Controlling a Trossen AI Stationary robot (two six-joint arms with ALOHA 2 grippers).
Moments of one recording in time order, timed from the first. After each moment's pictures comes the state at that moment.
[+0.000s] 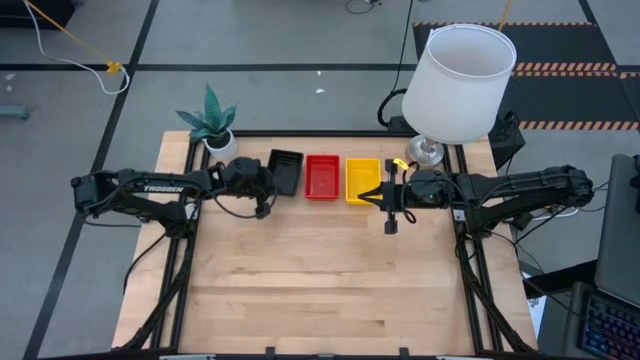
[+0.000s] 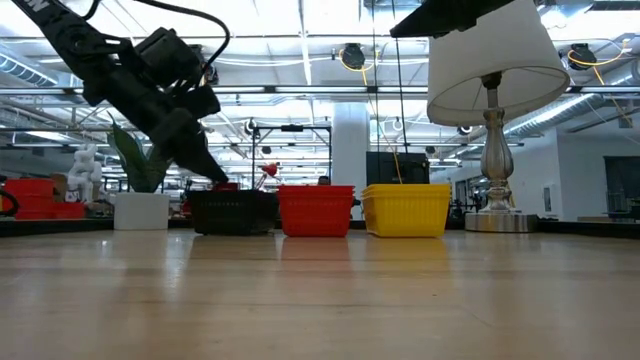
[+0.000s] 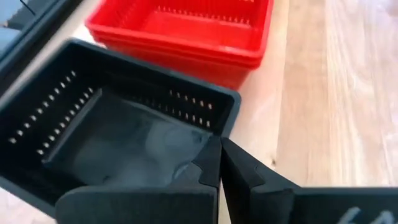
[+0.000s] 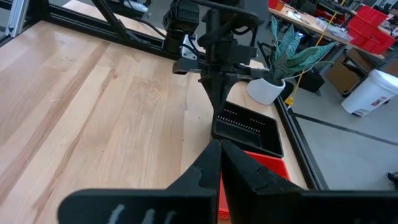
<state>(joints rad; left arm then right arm) 0.39 1.20 0.46 0.06 0.11 0.12 0.05 1.05 0.82 -0.14 0.18 -0.28</state>
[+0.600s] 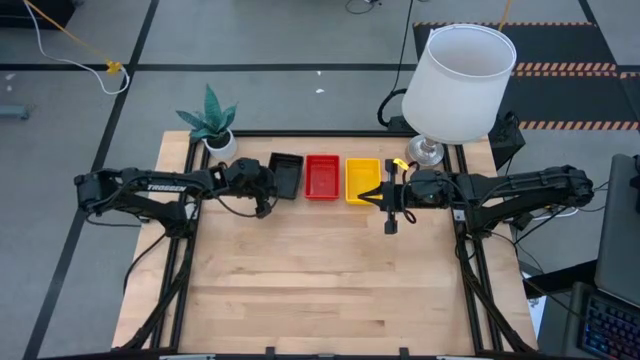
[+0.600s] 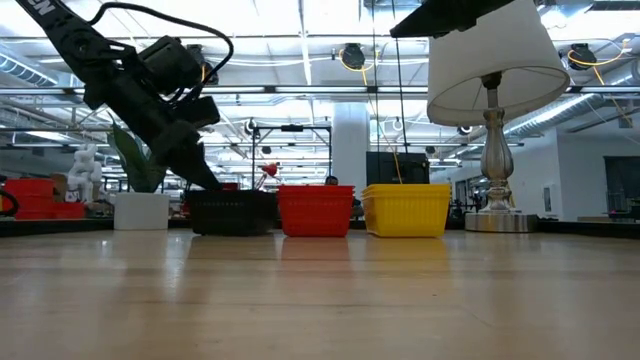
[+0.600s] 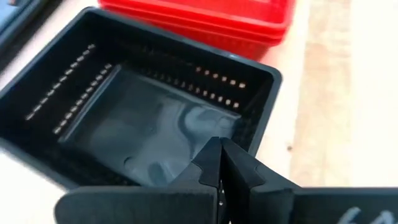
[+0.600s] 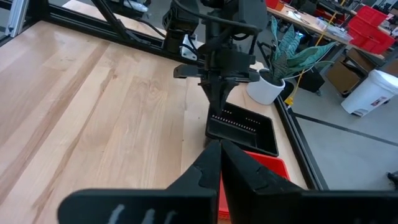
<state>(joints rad) 0.39 1.24 0.46 0.04 0.07 0.10 0.05 1.05 0.82 -0.14 0.18 -0.28</state>
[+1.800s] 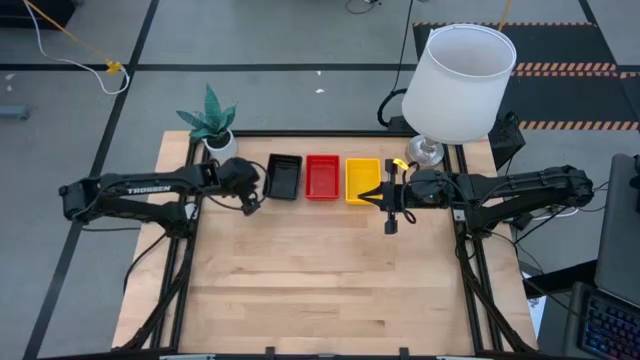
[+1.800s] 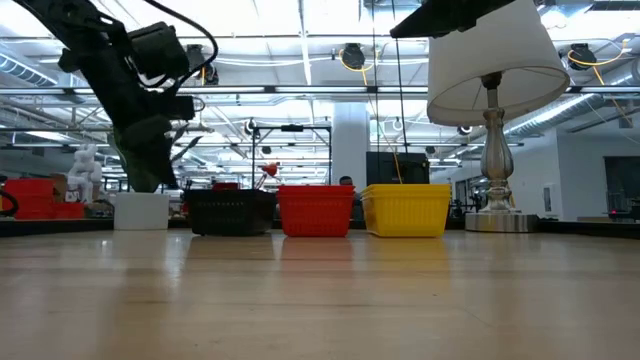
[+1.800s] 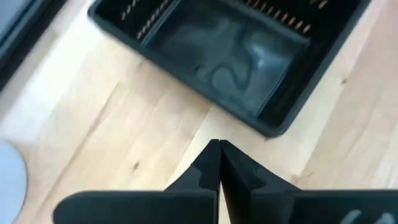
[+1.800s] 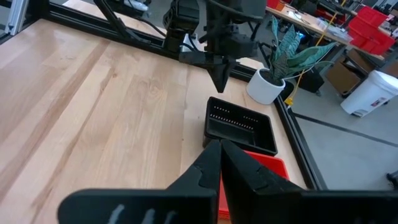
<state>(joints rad) 0.39 1.06 0.55 -0.47 -0.14 -0.05 0.05 1.05 0.82 -0.14 0.18 -0.29</state>
